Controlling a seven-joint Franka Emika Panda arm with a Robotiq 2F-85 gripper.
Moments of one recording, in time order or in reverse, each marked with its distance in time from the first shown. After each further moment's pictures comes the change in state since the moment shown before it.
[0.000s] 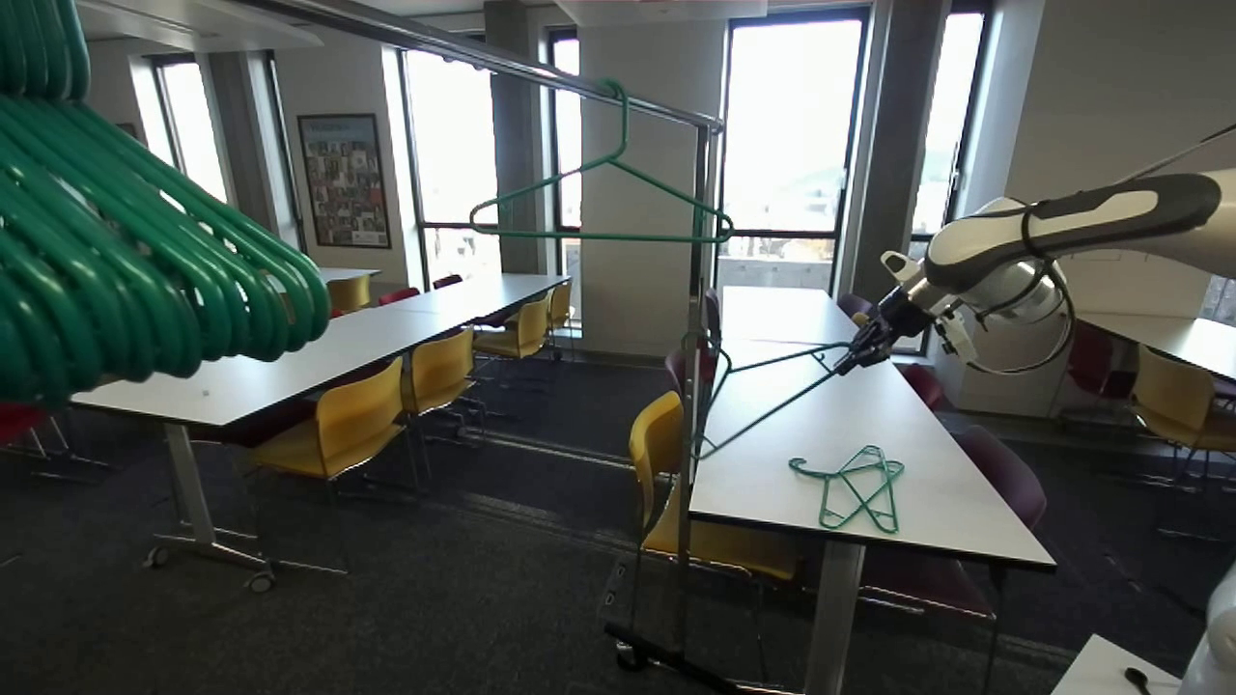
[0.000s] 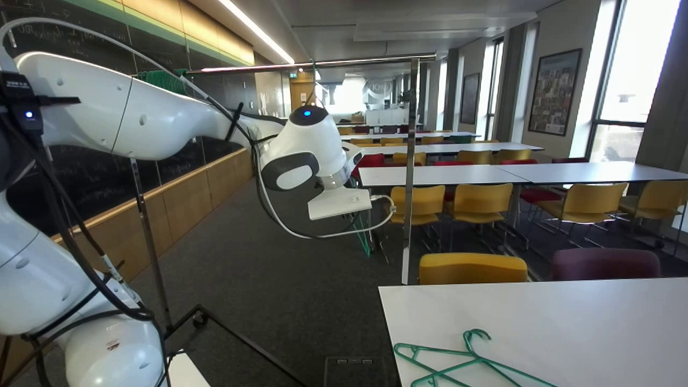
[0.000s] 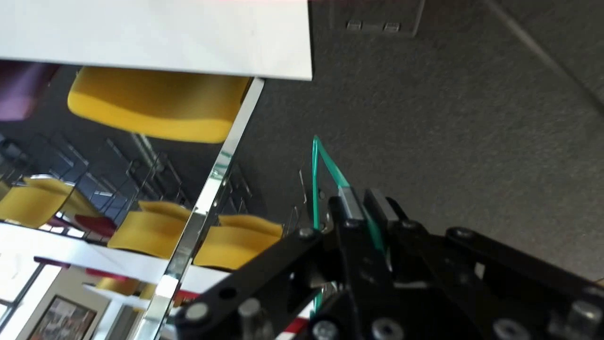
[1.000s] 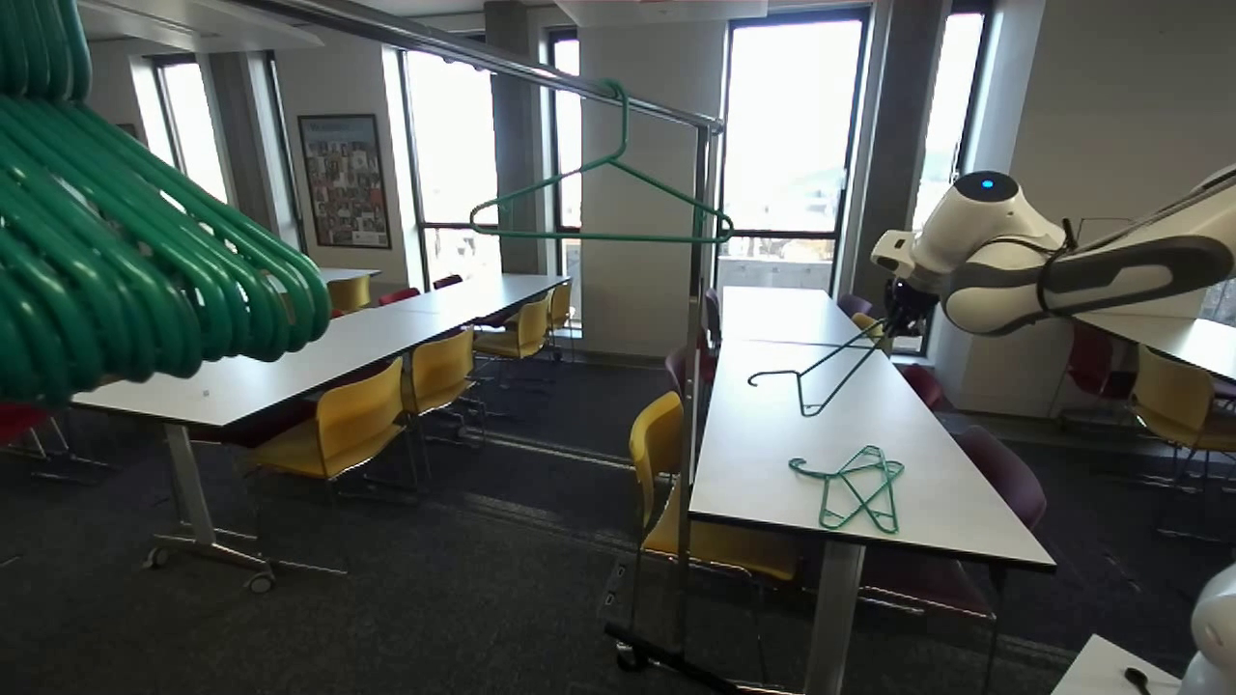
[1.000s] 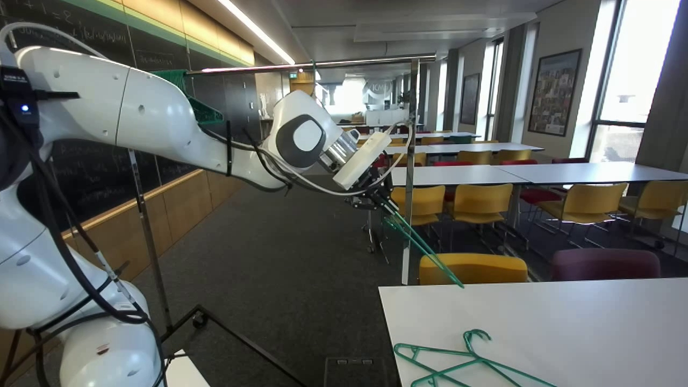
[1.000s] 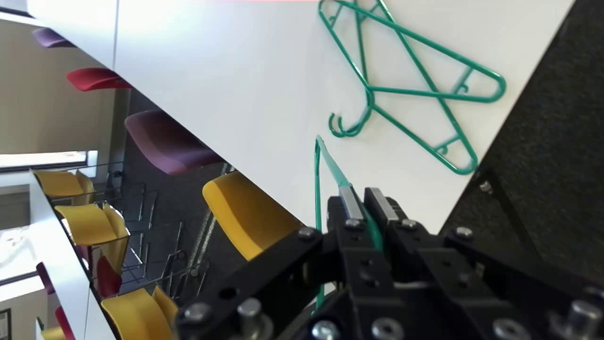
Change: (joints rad) arm -0.108 0.033 0.031 0.093 -1.028 0.040 0.208
